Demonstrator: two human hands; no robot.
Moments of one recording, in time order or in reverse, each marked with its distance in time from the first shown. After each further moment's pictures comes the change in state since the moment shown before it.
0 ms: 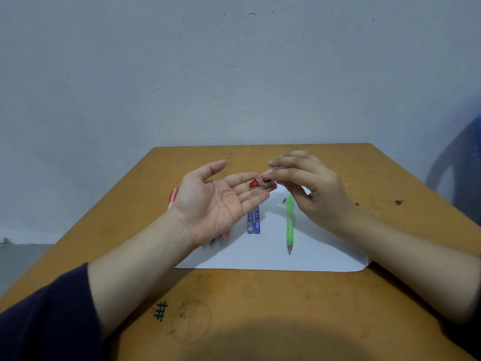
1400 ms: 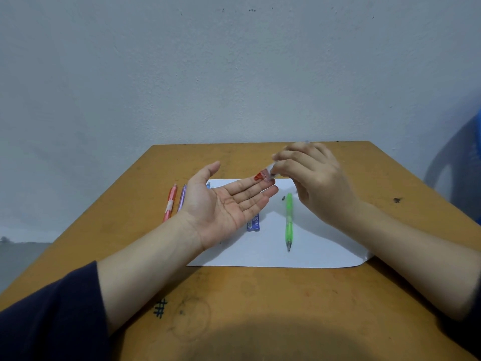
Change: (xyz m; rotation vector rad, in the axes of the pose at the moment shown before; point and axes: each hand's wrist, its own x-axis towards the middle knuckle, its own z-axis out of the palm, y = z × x) left_hand 0.000 -0.012 0.002 0.032 0.151 -0.016; right_hand 0.005 0.005 -0.009 -0.396 -0.021 -0.184
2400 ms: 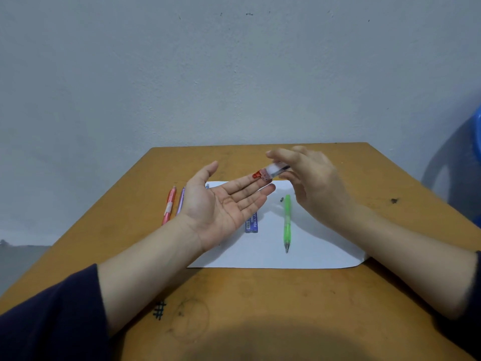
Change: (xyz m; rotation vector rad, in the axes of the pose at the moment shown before) left_hand 0.000 -0.001 0.002 0.009 -0.018 0.053; right_hand 0.000 -0.006 -0.001 0.212 -0.023 0.172
